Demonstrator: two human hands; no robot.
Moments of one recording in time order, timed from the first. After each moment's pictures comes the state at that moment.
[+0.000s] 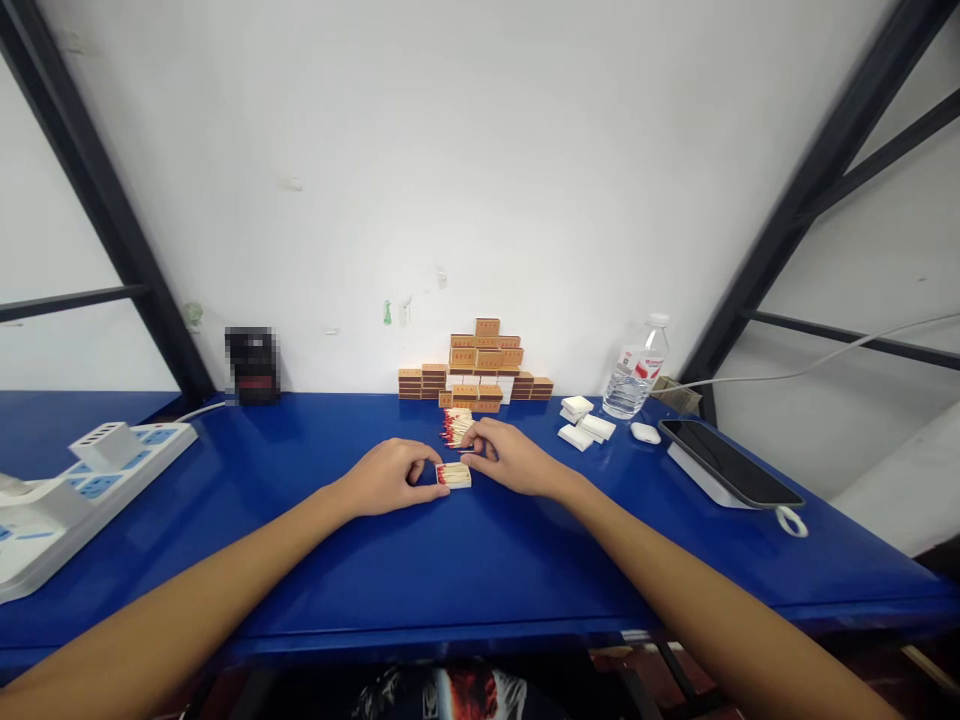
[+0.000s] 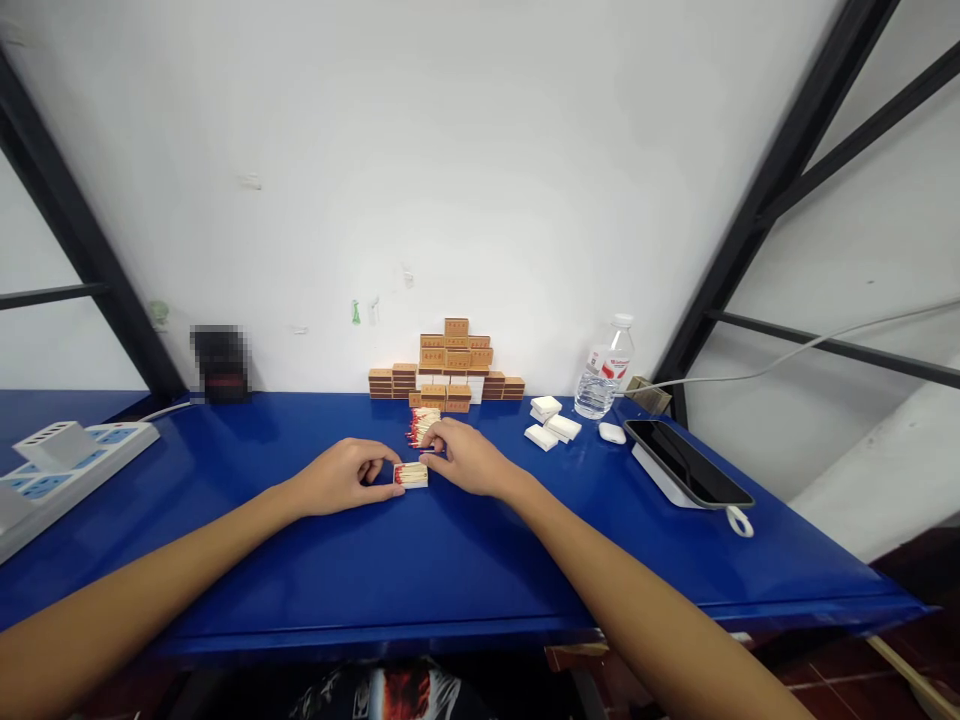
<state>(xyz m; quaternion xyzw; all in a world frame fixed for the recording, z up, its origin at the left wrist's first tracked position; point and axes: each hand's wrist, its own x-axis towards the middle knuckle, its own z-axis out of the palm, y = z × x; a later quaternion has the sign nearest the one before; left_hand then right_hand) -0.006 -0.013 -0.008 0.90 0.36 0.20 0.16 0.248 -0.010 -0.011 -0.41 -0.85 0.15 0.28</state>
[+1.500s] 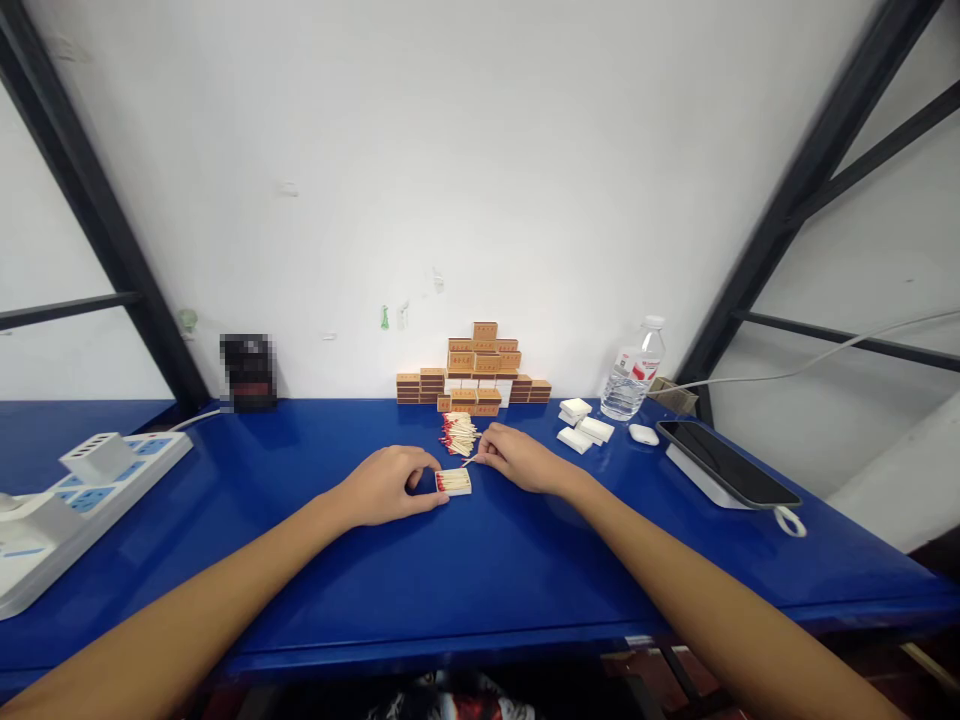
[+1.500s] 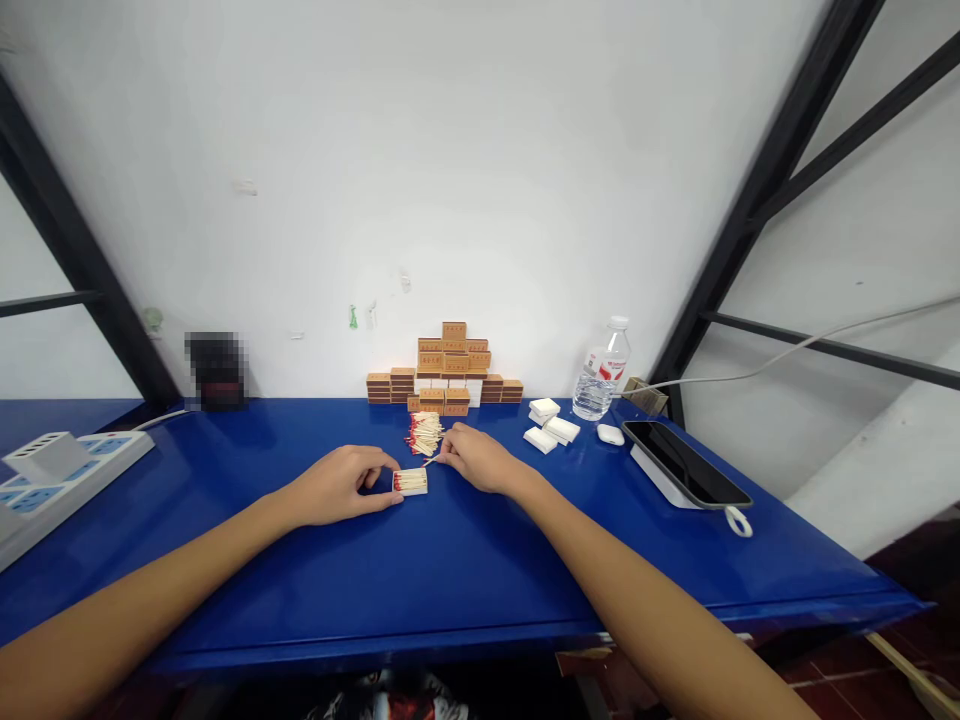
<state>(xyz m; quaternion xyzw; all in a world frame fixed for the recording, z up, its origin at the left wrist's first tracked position) -0.009 -0.014 -0.007 0.92 0.34 0.18 0.11 0.267 0.008 -0.021 -0.46 -0.86 0.11 0.19</state>
